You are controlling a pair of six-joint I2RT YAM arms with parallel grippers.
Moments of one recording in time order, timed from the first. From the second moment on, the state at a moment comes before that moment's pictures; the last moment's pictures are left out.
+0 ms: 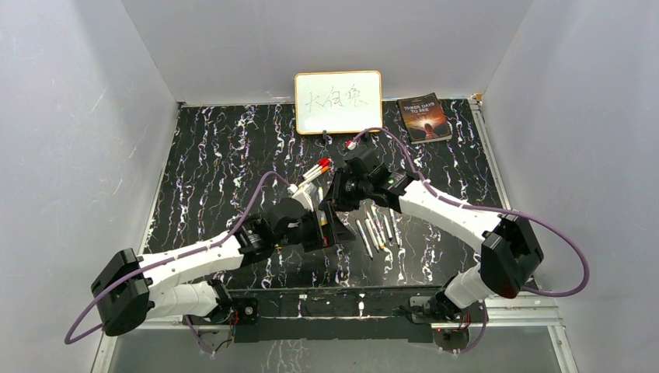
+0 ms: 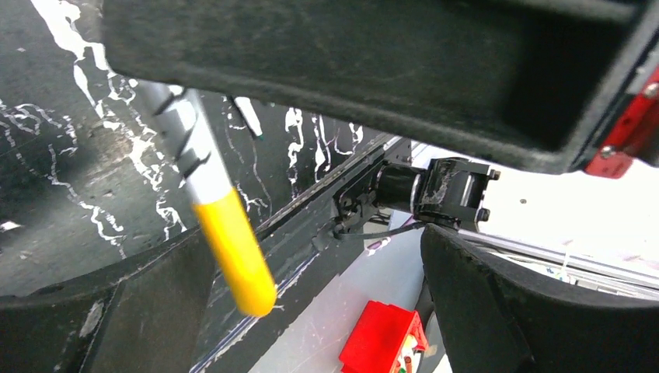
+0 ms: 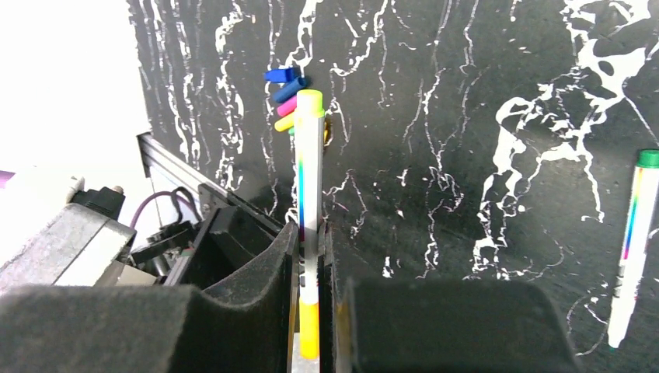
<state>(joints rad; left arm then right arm) -0.97 1.14 0.62 -0.04 0.14 -1.09 0.74 1.48 1.13 -0.43 -0.24 0.87</state>
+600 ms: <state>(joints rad) -1.00 0.99 0.58 0.00 -0.05 -1.12 0.74 1.39 1.06 -0.34 -0.26 1.00</state>
